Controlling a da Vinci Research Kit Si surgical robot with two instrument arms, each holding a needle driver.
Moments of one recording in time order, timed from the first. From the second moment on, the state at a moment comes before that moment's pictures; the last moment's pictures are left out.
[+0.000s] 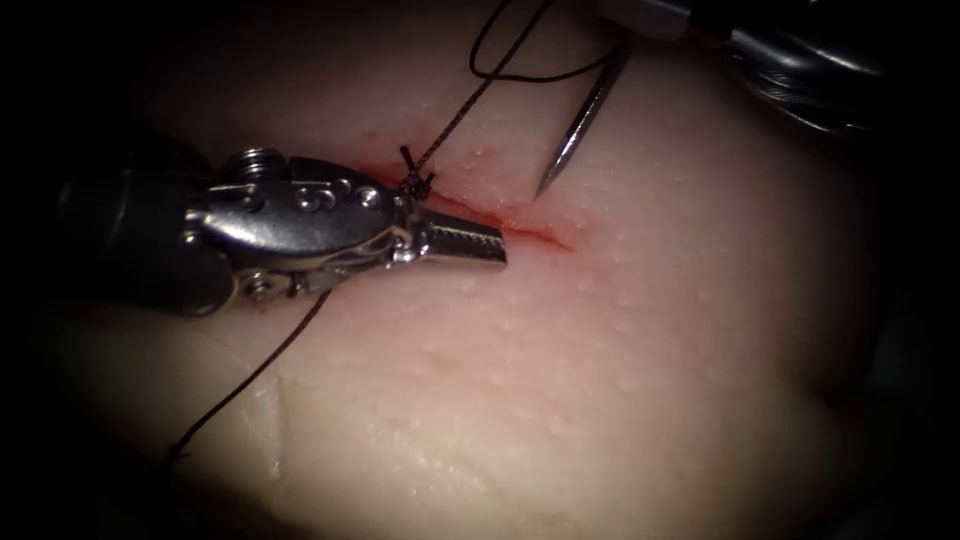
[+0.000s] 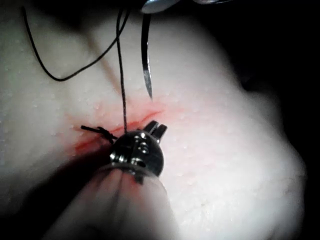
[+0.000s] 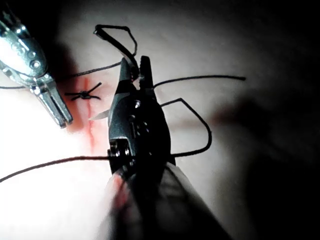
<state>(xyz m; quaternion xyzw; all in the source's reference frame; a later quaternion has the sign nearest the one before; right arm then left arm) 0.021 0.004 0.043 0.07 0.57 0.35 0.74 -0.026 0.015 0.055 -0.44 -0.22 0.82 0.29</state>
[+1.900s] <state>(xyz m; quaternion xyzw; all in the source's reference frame) 0.023 0.004 0.046 0.03 0.58 0.26 0.77 -0.025 0.013 0.057 -0.35 -0.16 0.88 0.29</state>
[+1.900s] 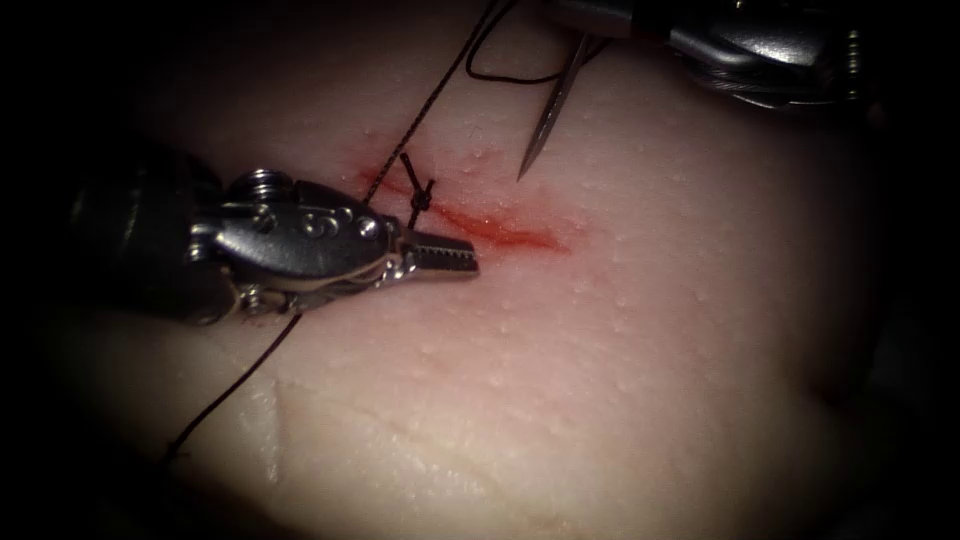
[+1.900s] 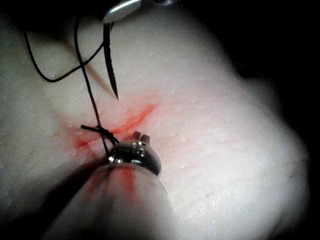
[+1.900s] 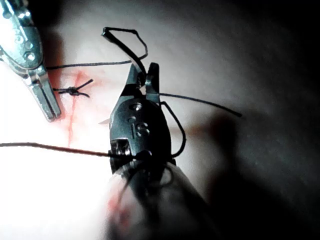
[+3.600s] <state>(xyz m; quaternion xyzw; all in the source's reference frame) 0.027 -0.004 0.047 -0.01 0.58 0.17 0.80 -0.025 0.013 0.056 -0.35 -0.16 0.88 0.29</state>
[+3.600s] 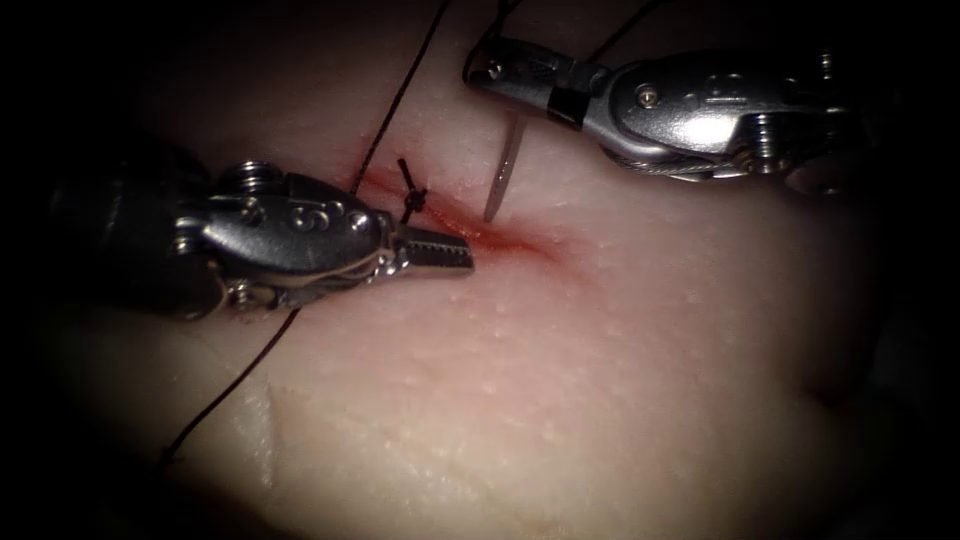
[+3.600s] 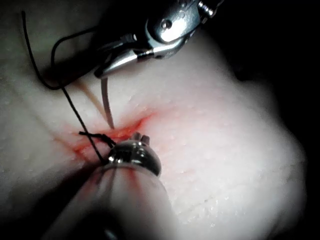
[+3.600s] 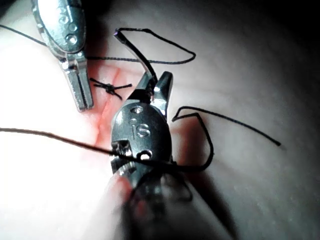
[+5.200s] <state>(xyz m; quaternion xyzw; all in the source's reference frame) 0.029 -0.009 0.049 -0.01 0.57 0.14 0.81 -0.025 0.013 0.056 -0.35 -0.16 0.88 0.28</state>
